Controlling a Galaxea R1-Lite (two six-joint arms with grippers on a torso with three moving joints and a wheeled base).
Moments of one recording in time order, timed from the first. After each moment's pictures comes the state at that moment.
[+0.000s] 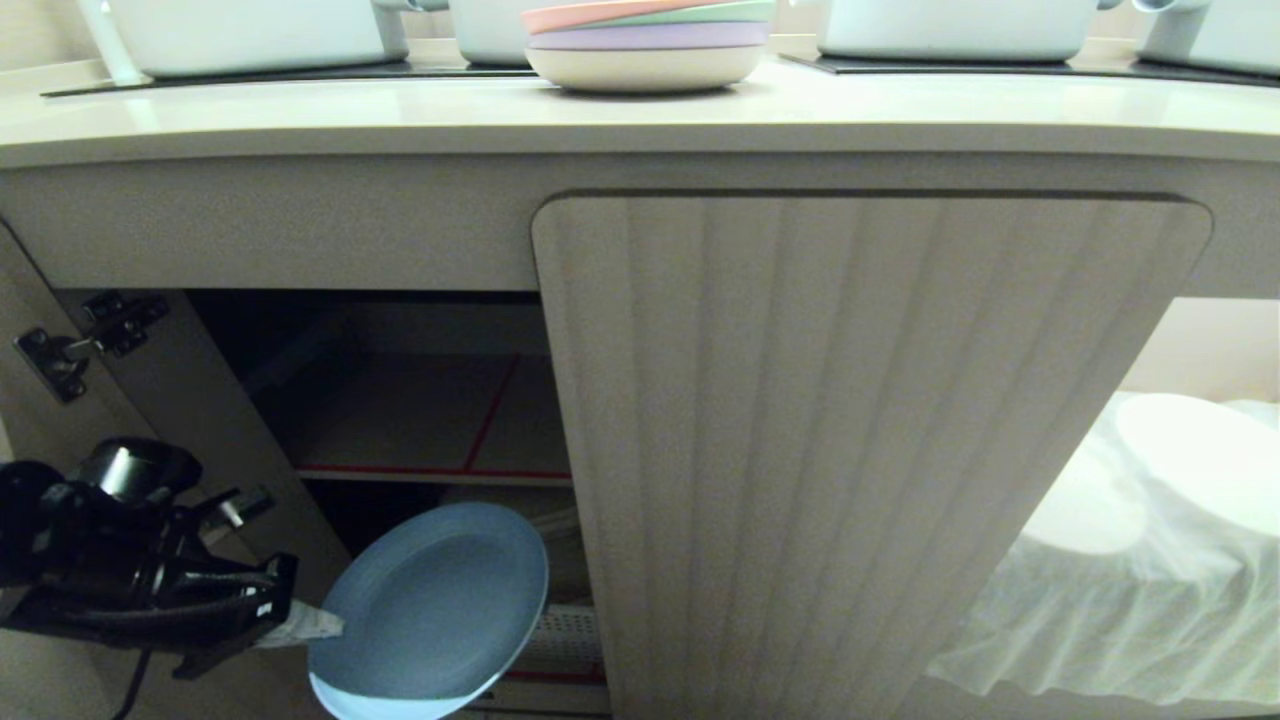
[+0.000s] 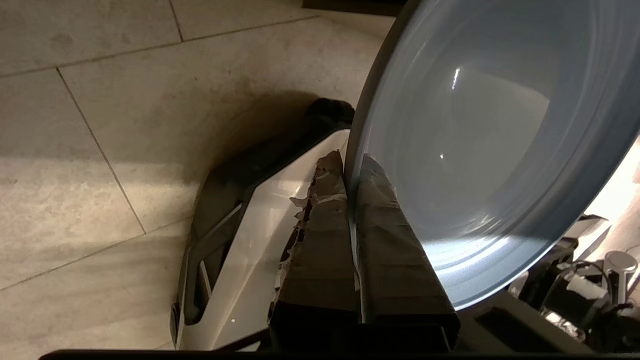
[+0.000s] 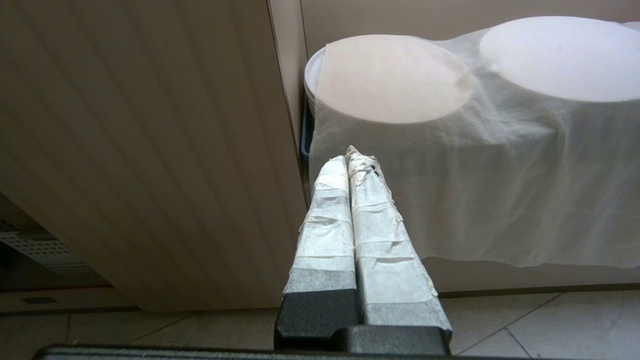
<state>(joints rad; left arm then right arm) 0.25 1.77 -0.71 0.25 -0.55 -0.10 0.00 0.00 0.00 0.00 -0.06 0.09</state>
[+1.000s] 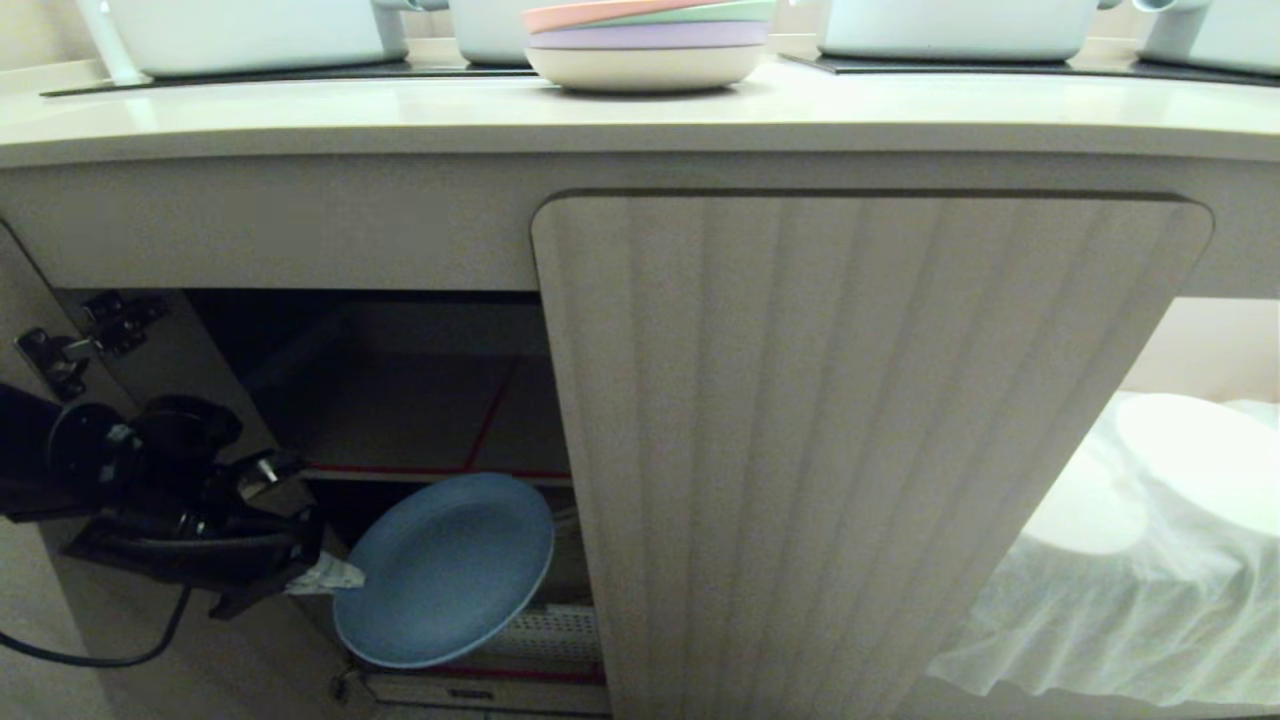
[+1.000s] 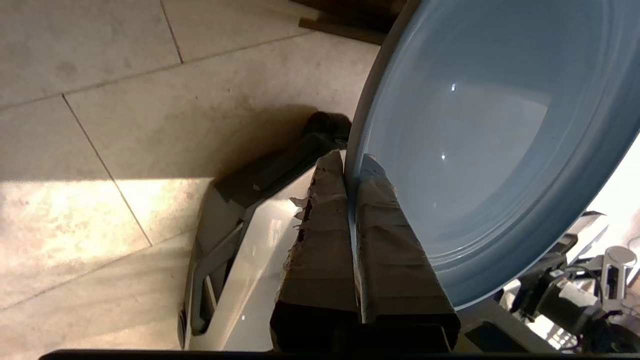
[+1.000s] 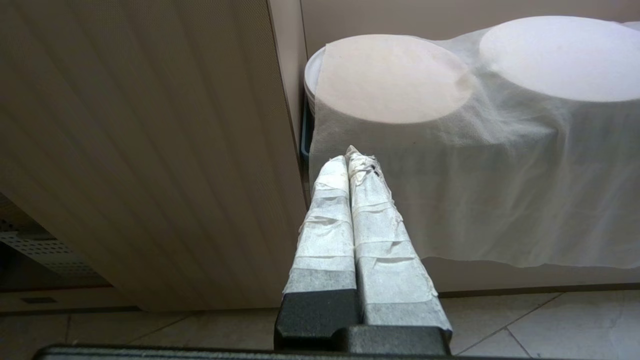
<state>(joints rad) 0.22 1.90 -0.93 0.35 -0.55 -0.11 0.00 0.00 0.00 0.00 -0.06 0.09</state>
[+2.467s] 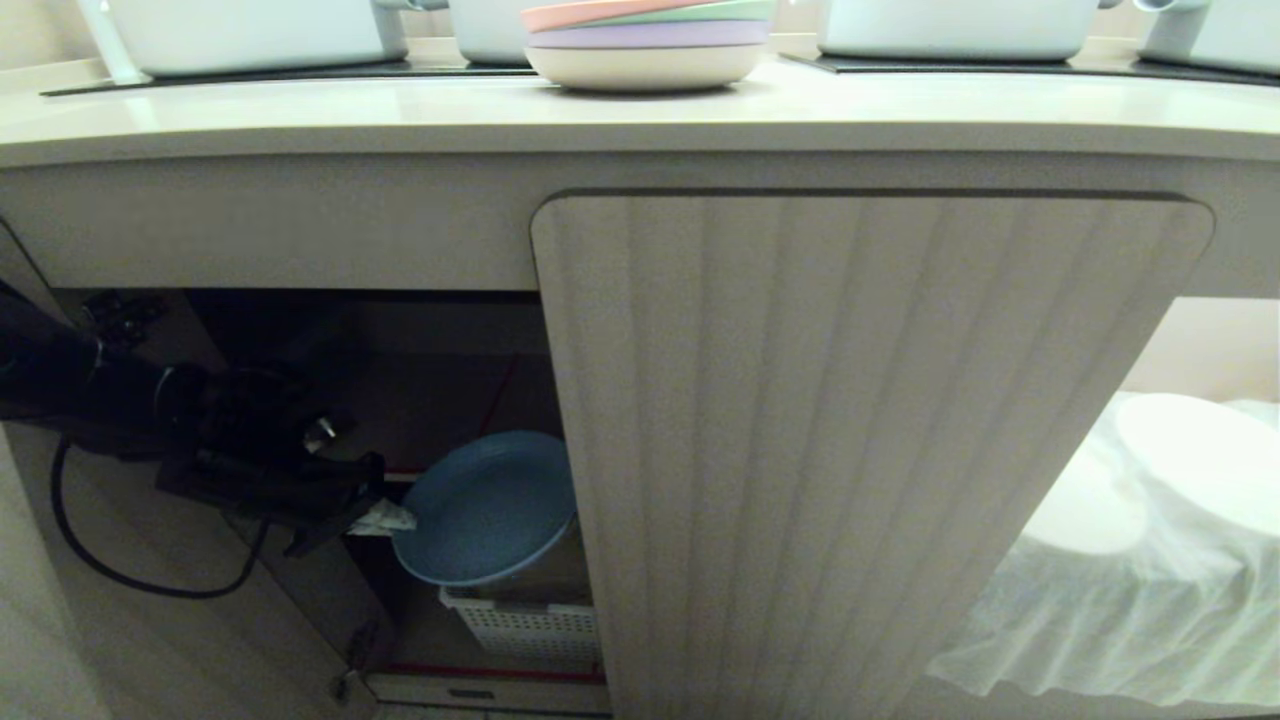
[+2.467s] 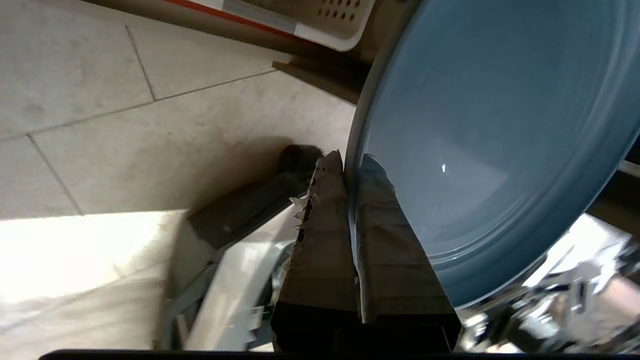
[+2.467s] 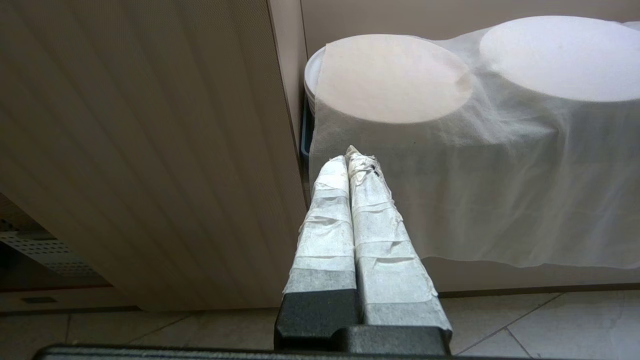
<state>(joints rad) 0.12 2.05 -1.16 0.35 -0.55 -0.28 0.00 0.00 0.00 0.00 -0.06 0.09</state>
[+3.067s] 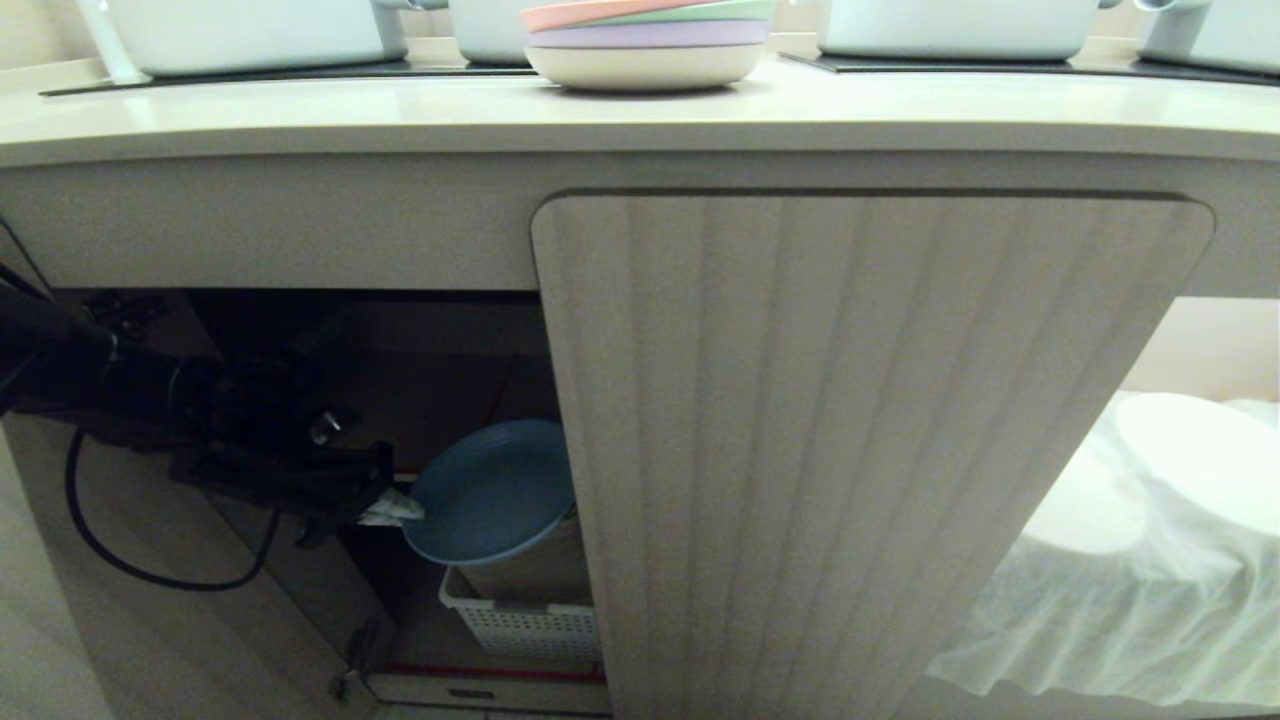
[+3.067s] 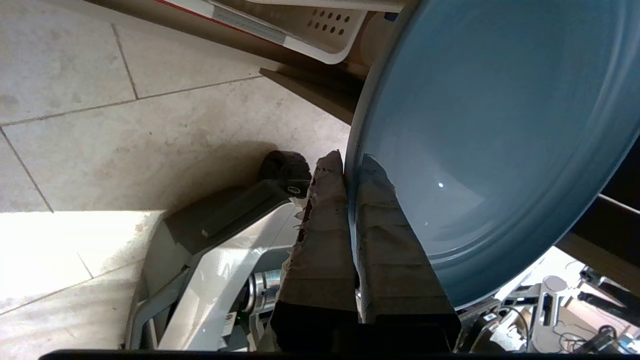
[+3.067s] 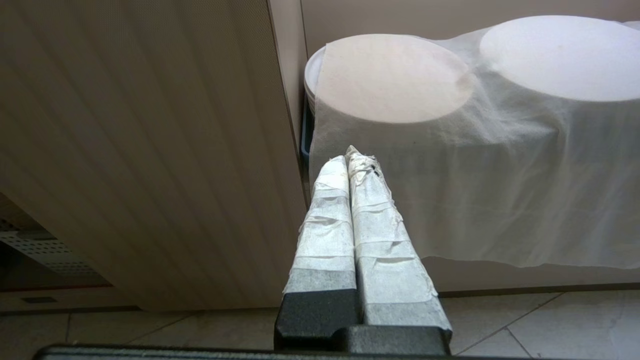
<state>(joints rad) 0.11 2.07 -1.20 0.34 -0.55 -0.36 0.00 0.00 0.00 0.00 -0.06 0.09</state>
